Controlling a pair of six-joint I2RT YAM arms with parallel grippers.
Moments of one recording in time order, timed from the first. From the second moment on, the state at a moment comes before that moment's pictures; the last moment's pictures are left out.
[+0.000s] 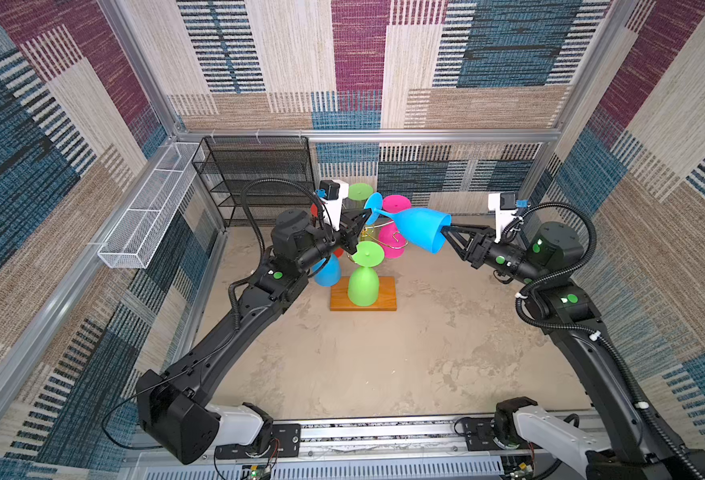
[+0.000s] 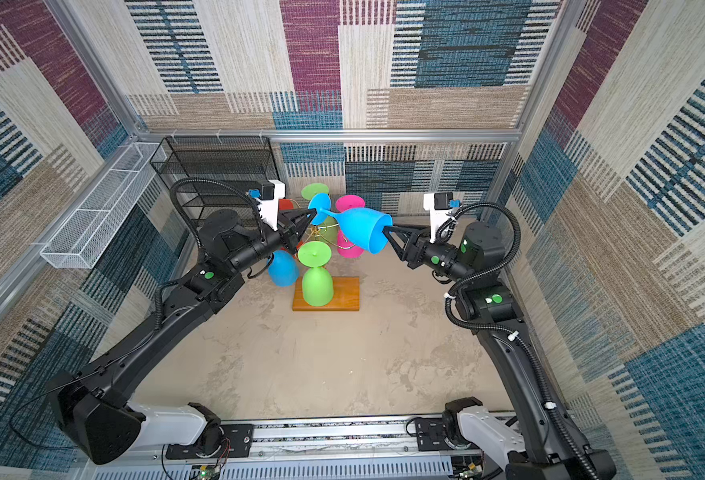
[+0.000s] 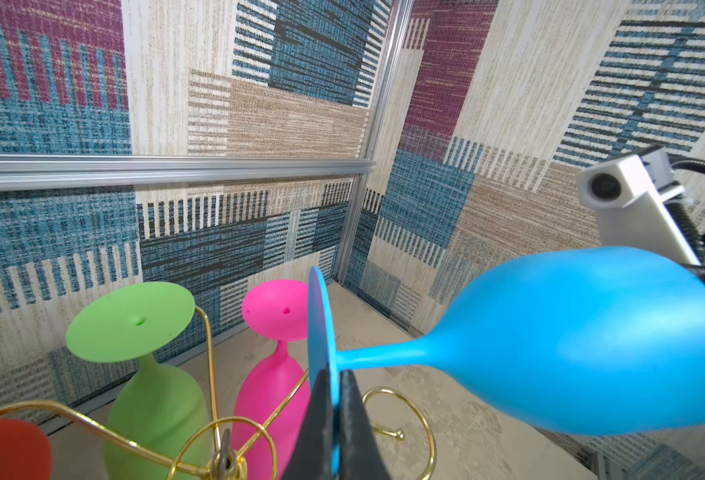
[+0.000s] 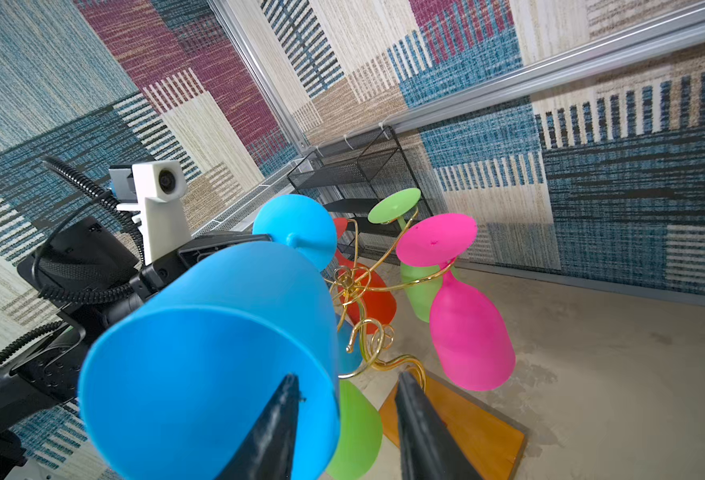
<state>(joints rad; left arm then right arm) -0.53 1.36 1.33 0.10 0.33 -0.22 0.19 1.04 1.17 -0.15 -0.65 0.48</state>
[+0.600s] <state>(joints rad) -0.53 1.38 1.34 0.10 0.35 -0.26 0.19 1.07 1.19 -0.11 -0.65 0.50</state>
